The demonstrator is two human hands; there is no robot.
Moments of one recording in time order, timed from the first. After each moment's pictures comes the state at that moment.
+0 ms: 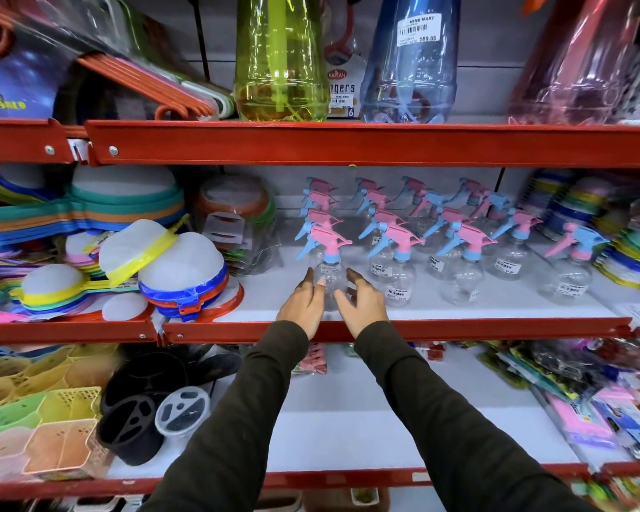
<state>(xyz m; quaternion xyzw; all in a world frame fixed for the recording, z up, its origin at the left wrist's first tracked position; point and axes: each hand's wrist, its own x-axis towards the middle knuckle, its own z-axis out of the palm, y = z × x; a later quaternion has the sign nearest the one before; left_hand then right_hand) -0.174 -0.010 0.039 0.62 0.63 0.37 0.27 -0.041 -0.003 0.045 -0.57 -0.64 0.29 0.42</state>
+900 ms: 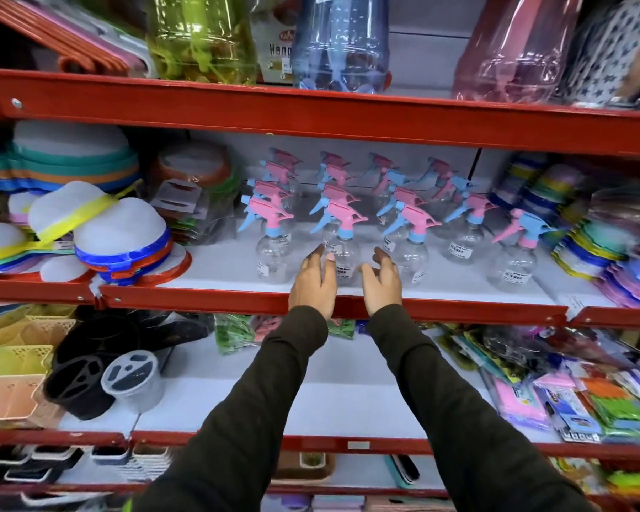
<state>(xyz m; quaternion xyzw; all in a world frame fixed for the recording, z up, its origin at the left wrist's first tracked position) -0.029 -0.020 0.045 0.58 0.62 0.49 0.22 0.093 -0.003 0.049 -0.57 -0.54 0.34 0.52</state>
